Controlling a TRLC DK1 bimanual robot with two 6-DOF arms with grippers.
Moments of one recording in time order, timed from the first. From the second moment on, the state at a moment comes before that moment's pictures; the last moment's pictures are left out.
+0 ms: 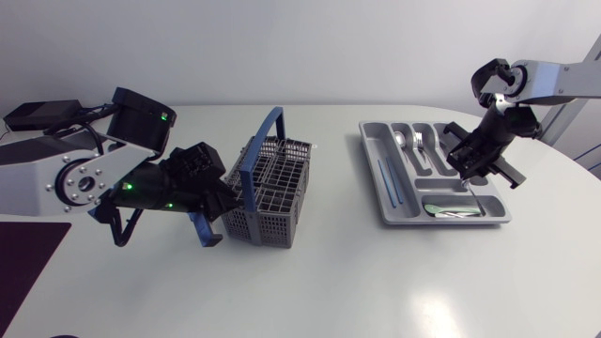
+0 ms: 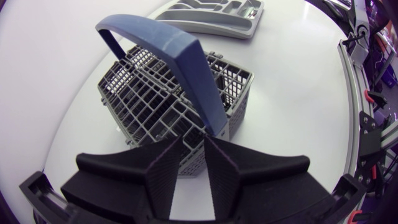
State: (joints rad) left arm -0.40 1.40 0.83 -0.31 0.25 0.66; right arm -0.09 1.94 1.46 -0.84 0.16 -2.14
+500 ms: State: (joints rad) left arm -0.42 1.40 0.83 -0.31 0.24 0.65; right arm -0.02 1.92 1.27 -0.65 0.08 -2.13
